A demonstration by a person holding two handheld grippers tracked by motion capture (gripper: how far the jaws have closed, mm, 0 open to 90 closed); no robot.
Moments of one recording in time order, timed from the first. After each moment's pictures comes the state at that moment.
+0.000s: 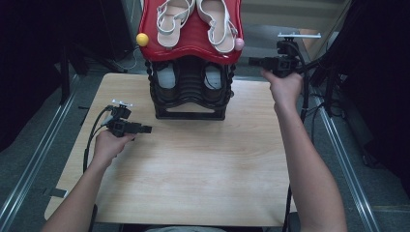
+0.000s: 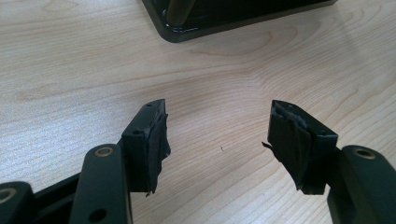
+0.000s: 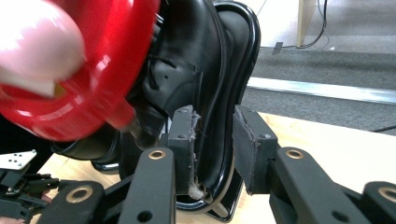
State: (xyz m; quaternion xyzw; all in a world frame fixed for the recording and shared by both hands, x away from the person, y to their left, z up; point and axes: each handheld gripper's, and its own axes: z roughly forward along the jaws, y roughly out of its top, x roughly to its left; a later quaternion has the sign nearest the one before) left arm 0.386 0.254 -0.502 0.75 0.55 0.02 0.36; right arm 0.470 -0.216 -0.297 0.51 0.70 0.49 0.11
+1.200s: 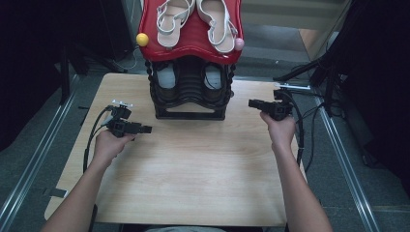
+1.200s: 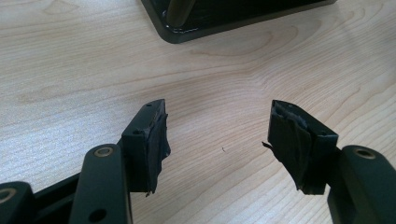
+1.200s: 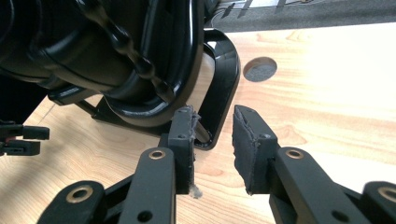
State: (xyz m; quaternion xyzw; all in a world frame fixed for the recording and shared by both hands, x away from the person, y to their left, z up) left arm 0.386 0.254 -0.502 0.75 0.55 0.02 0.36; right arm 0.434 -0.246 -0.423 0.53 0.70 0.47 0.07
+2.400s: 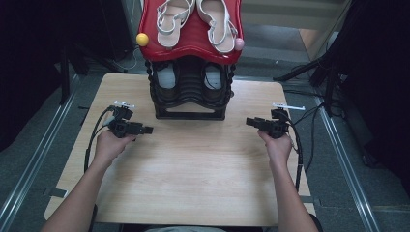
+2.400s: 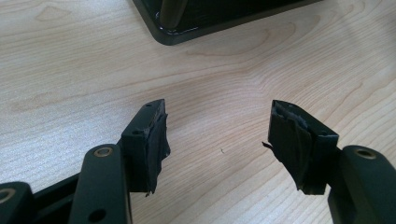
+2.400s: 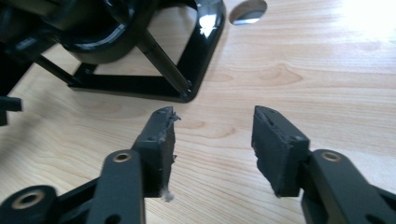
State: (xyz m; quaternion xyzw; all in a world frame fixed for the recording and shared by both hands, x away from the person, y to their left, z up) left arm 0.386 0.250 -0.503 0.76 0.53 0.03 0.36; right arm 0.416 -0.257 -0.485 0.55 0.70 0.45 0.05
